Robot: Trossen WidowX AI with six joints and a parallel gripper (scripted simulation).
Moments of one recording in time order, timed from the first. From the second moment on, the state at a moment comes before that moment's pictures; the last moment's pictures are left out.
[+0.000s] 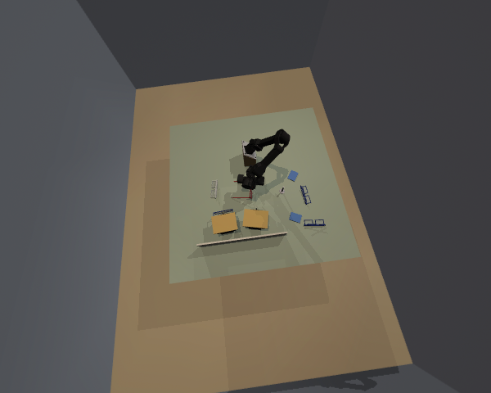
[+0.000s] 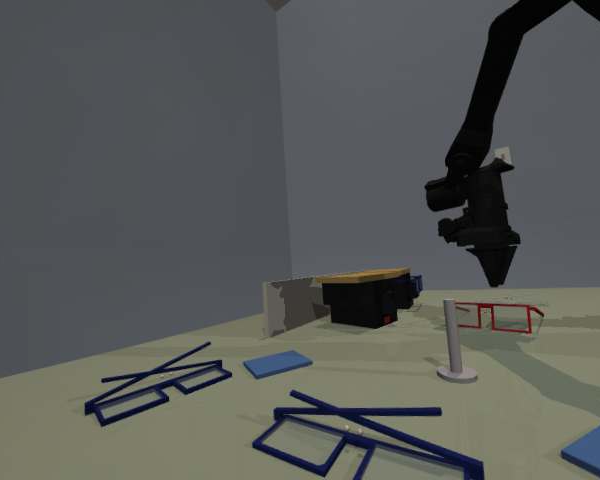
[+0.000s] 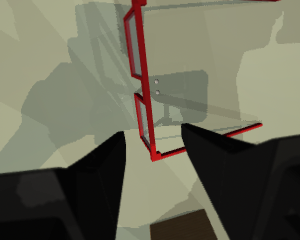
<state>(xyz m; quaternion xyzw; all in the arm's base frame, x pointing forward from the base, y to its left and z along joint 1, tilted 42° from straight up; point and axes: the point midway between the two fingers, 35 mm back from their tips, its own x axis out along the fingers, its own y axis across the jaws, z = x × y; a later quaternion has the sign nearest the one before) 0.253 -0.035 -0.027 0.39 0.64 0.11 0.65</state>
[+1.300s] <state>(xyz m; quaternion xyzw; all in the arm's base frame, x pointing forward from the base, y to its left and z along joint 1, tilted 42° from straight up) 0.261 -0.014 -0.056 0.38 0.64 0.11 0.66</state>
